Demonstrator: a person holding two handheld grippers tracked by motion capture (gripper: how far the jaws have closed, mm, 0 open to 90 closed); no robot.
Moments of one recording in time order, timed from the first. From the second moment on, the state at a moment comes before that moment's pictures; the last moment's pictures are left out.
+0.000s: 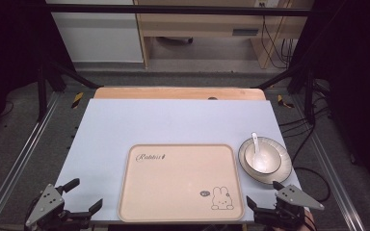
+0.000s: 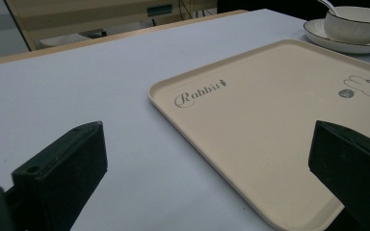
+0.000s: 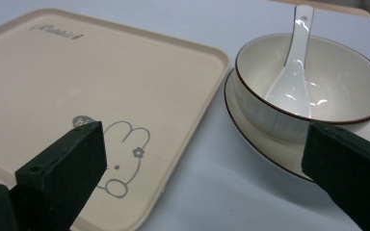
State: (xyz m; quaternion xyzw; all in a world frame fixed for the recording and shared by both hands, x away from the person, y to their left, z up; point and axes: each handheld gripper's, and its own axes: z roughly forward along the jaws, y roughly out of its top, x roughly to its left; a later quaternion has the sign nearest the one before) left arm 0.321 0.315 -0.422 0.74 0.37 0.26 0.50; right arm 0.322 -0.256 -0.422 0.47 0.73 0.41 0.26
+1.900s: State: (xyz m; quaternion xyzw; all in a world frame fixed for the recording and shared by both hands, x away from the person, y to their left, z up) left arm 0.320 0.312 -0.422 0.75 0.37 0.26 0.49; right arm 0.346 -0.256 -0.420 0.48 0.74 0.39 0.26
